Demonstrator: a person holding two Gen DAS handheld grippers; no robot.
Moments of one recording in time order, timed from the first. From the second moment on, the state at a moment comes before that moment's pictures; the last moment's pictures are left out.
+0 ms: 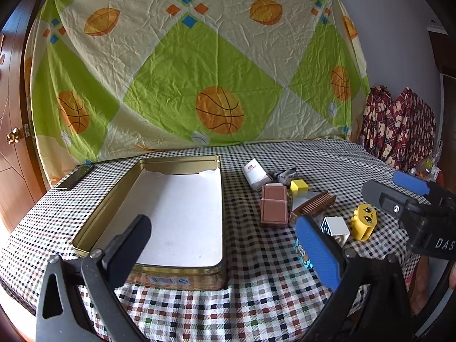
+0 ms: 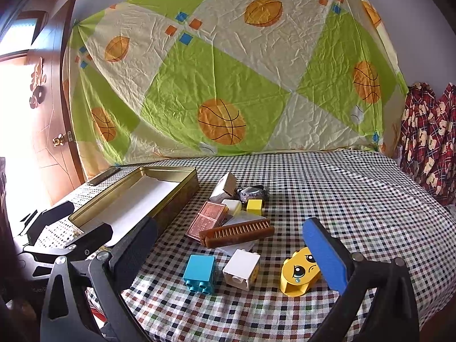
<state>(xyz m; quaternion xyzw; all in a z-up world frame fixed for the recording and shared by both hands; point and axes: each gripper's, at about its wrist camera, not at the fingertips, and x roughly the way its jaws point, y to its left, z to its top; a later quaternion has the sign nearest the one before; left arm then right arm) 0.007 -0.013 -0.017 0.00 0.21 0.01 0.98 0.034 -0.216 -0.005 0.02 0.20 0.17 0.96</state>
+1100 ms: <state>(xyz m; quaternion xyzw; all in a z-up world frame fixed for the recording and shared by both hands) 0.035 -0.058 -0.043 0.03 0.25 -0.02 0.97 0.057 -0.274 -0.037 0.07 0.23 0.12 0.96</state>
